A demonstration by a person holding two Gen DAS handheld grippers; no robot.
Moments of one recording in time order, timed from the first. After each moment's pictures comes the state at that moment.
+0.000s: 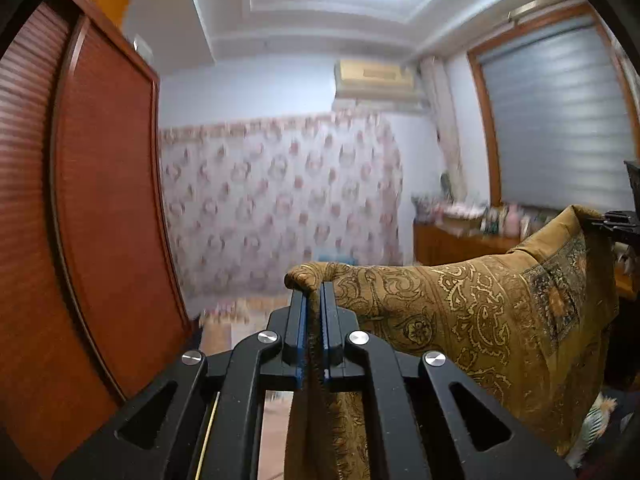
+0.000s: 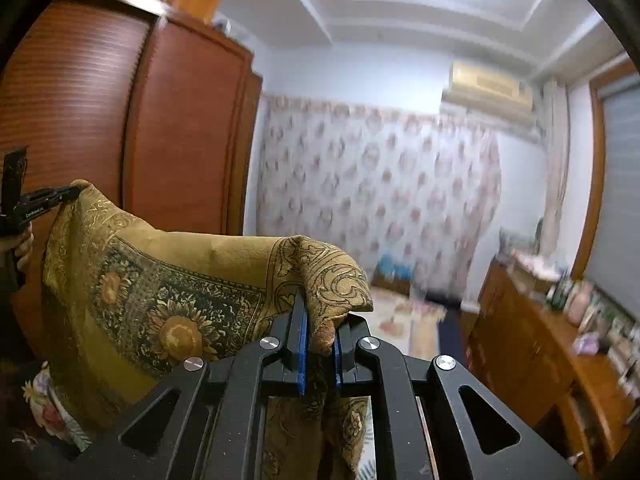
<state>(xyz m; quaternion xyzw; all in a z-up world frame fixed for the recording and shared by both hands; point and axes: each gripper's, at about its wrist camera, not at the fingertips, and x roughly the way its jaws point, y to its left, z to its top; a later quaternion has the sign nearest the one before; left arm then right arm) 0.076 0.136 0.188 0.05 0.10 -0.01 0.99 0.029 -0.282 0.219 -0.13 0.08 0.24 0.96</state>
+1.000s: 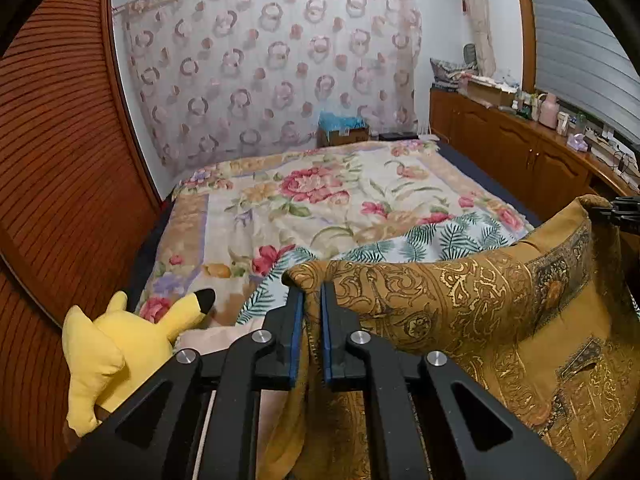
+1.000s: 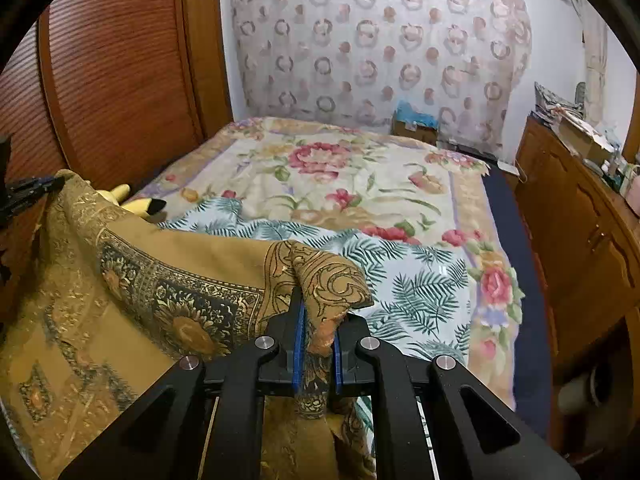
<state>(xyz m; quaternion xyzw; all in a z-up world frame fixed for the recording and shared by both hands) 0.292 0.130 -0.010 0.04 0.33 0.00 0.94 0.308 -0.231 0.067 -0.11 0.31 0.24 0.91</state>
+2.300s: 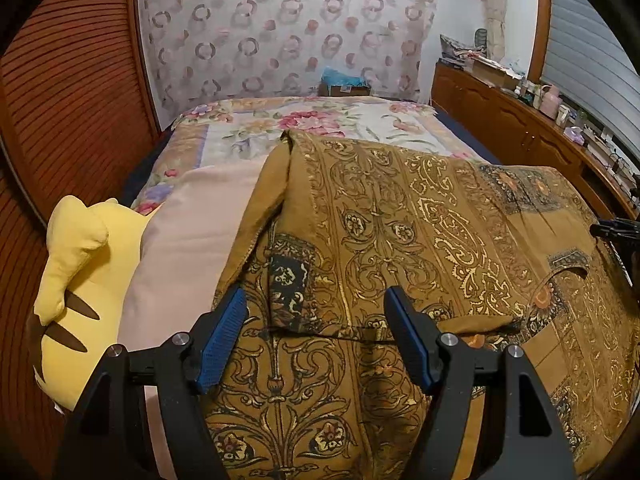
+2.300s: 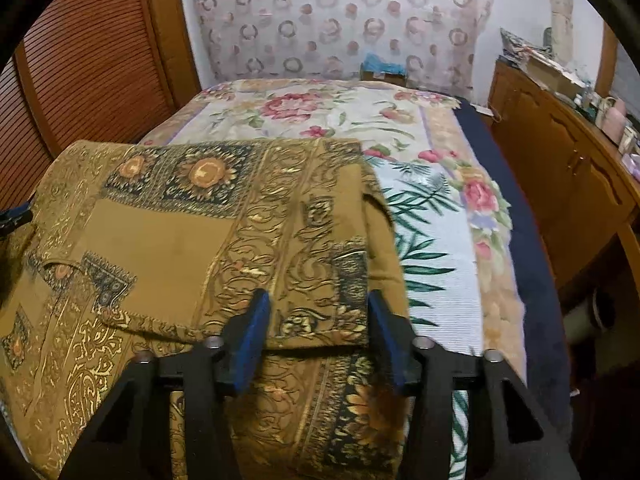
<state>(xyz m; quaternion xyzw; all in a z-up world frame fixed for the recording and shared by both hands) 0.207 0.143 -0.079 -0.02 0.39 -0.01 0.92 0.248 -0.268 0.009 -0.08 0.37 0.20 0.90</state>
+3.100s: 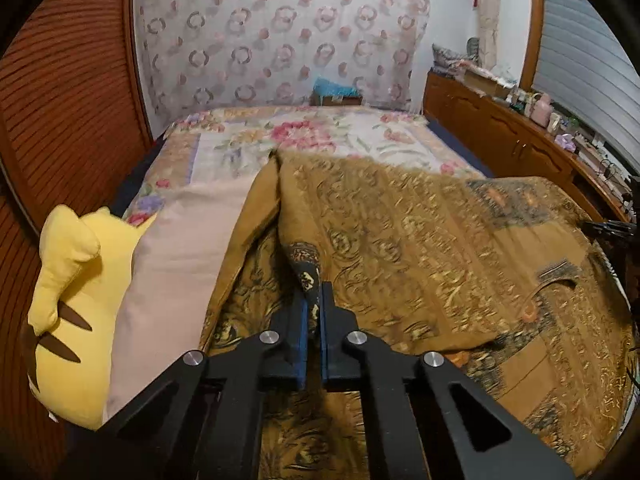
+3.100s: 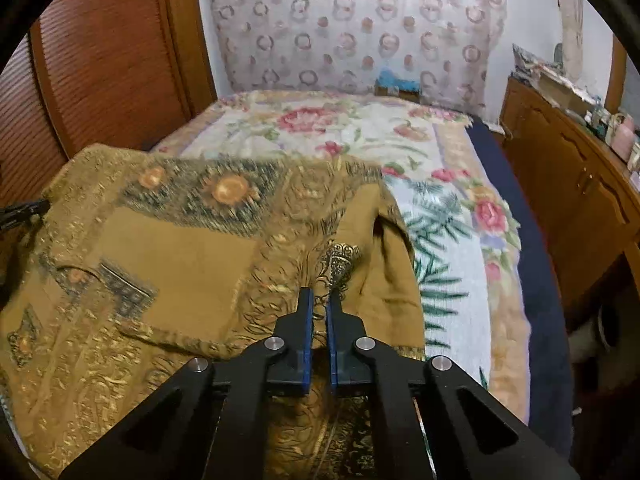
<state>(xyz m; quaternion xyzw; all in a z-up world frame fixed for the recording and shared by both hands) 0.208 0.140 -0.068 -0.02 0.37 -0.02 0.93 0.244 -0.270 0.019 -0.08 0.34 0.22 0.91</state>
